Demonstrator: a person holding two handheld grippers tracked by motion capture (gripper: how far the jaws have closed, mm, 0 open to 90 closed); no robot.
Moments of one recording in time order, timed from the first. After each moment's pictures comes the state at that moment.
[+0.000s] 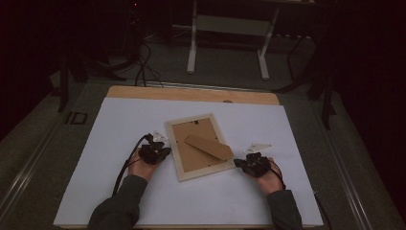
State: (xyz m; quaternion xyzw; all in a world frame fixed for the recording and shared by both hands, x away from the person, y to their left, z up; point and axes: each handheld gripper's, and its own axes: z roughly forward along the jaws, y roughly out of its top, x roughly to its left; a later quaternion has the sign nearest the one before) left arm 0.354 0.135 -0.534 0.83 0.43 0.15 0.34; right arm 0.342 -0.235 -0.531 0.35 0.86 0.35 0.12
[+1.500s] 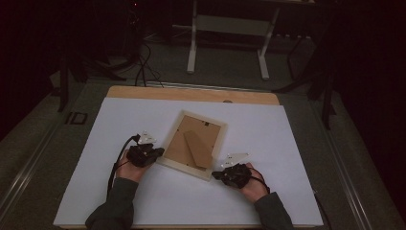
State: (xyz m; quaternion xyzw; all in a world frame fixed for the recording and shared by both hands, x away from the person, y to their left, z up) left arm 0.328 0.164 -0.512 0.82 0.41 0.15 0.38; right arm 0.312 -0.174 -0.533 0.22 0.90 0.36 0.06
